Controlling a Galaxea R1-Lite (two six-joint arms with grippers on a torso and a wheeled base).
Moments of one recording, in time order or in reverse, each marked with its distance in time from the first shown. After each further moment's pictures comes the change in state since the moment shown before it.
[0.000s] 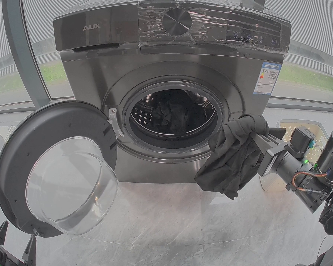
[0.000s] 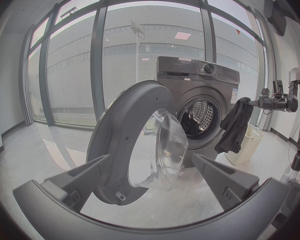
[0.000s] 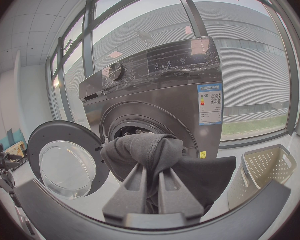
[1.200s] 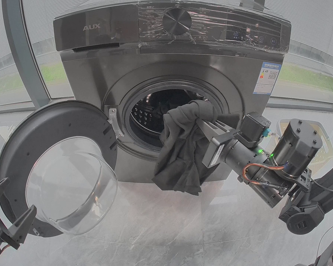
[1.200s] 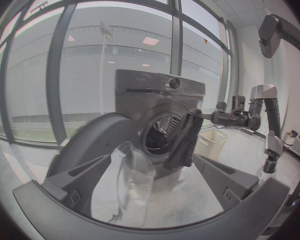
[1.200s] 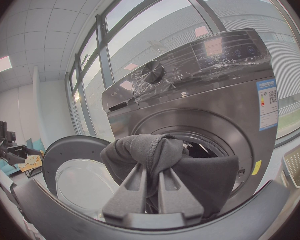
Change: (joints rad) left arm -0.017 0.475 -0.180 -0.339 -0.336 0.061; right arm 0.149 0.259 -0.289 -0.084 0.057 0.019
